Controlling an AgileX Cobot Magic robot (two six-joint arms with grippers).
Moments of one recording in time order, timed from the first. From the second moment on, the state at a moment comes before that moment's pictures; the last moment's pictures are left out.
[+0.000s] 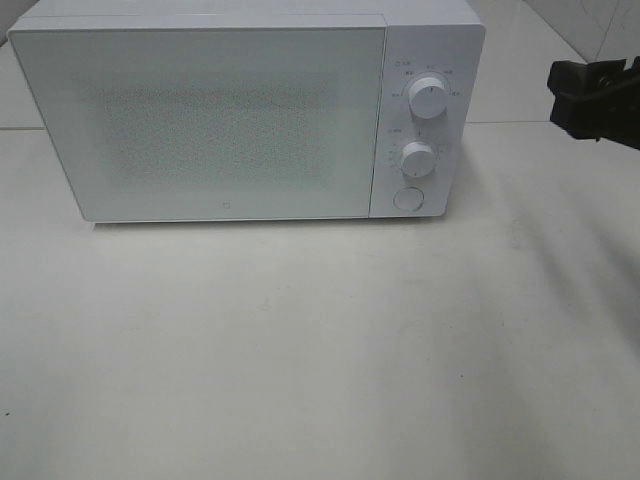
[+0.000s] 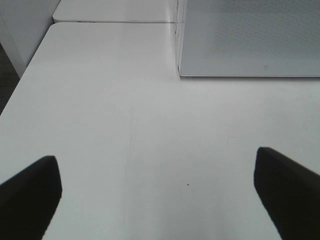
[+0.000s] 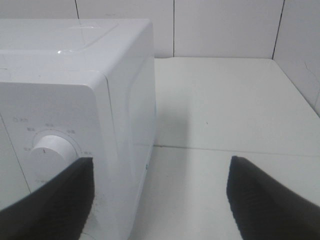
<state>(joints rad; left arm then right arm) 0.08 0.00 -0.50 -0.10 1.04 0.06 0.13 1.27 -0.41 0.03 -0.72 0.00</state>
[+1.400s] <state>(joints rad) 0.08 0.00 -0.50 -0.10 1.04 0.06 0.72 1.76 -0.34 0.69 -1.21 -0.24</state>
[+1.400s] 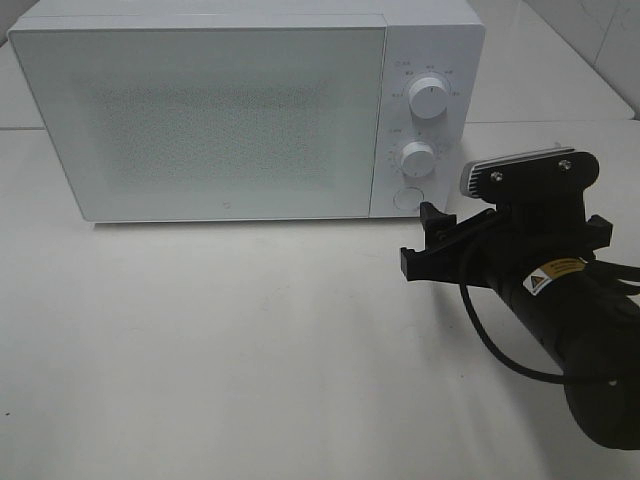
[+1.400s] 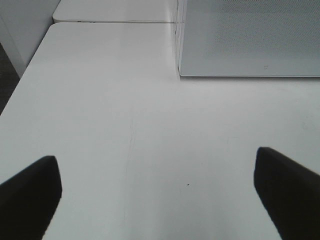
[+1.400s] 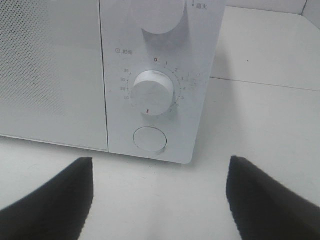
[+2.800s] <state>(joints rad) 0.08 0.00 -0.50 -0.10 1.04 0.06 0.72 1.76 -0.34 0.69 -1.11 1.44</state>
